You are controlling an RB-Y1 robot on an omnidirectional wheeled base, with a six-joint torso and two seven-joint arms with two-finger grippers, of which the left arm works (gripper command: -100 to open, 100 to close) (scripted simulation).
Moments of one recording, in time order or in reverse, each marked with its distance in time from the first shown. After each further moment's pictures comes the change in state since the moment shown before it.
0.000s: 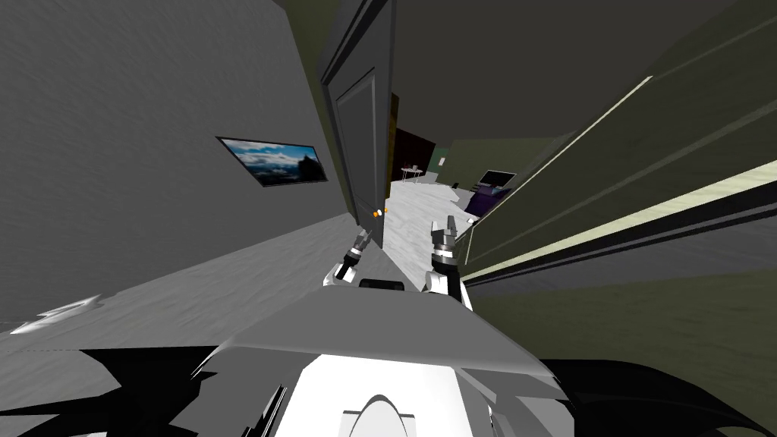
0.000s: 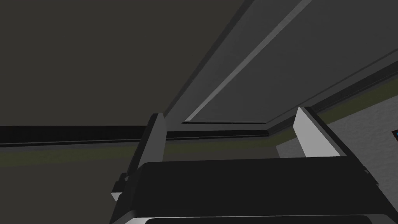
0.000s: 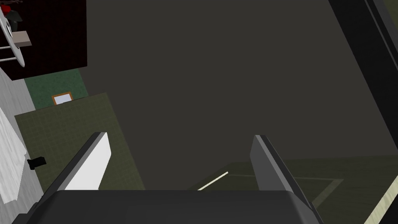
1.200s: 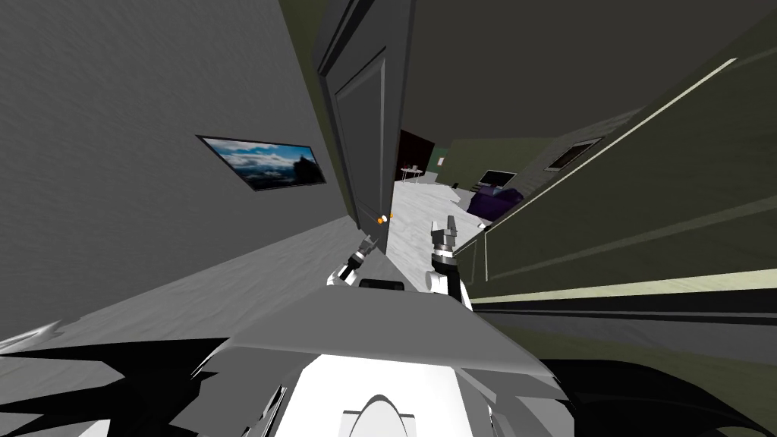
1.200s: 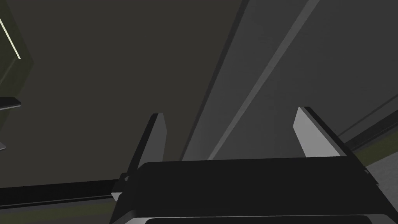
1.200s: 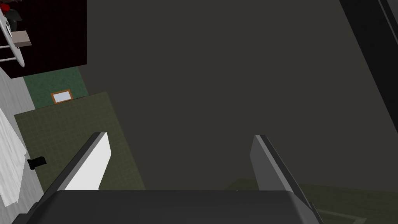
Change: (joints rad) arm -0.103 0.022 -0.057 0.270 -0.090 -0.088 -0.165
